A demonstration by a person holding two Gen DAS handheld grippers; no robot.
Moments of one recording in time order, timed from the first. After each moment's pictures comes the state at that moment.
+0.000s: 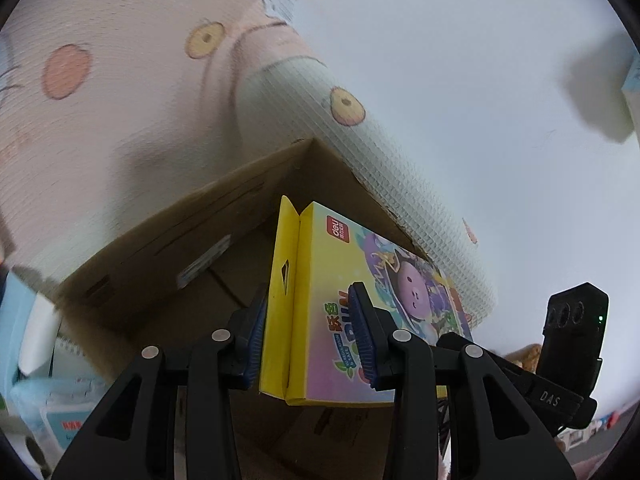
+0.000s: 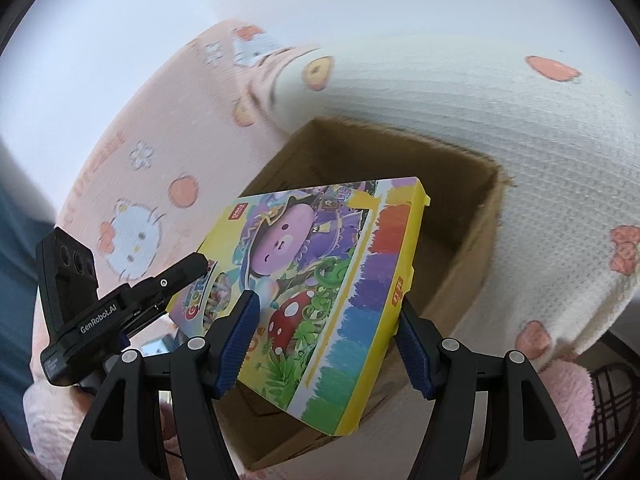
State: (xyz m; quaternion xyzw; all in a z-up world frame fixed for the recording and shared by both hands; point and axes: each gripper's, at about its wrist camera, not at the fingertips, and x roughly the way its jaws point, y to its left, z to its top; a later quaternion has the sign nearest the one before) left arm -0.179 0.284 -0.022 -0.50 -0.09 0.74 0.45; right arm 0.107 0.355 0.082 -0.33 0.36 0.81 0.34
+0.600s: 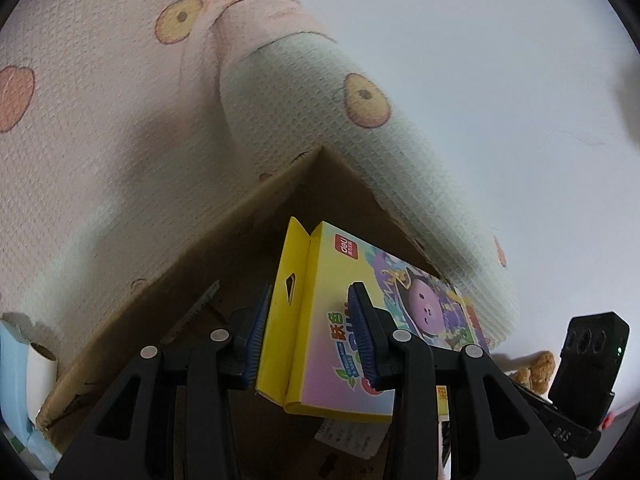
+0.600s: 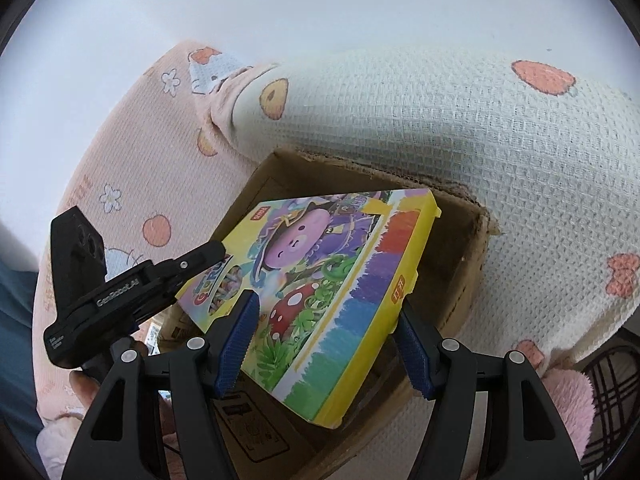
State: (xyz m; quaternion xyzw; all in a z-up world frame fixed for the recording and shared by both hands) left arm -0.234 0.350 -0.037 -0.55 -0.05 0.72 0.43; right arm 0.086 0.409 0.083 -0.32 0.38 0.79 0.36
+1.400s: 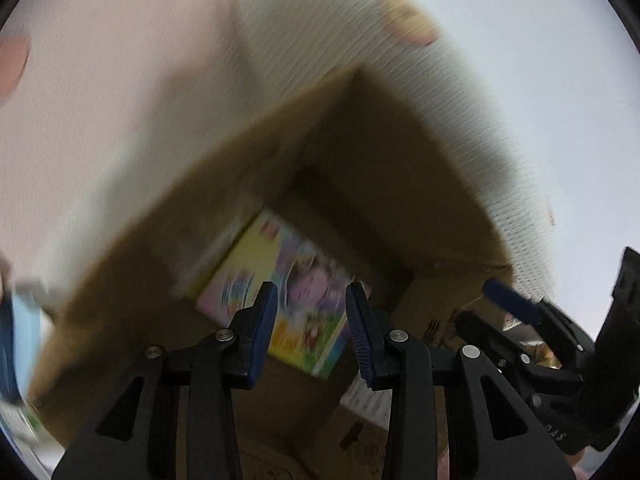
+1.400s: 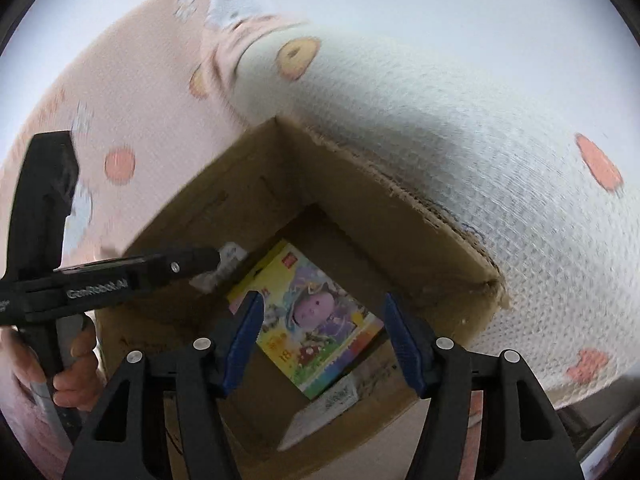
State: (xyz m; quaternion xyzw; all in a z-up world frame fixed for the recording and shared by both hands) left arm -0.230 0.369 -0.077 -0.64 0.02 0.67 0.37; right arm 0.023 0.429 0.065 -0.46 0.21 0.79 0.36
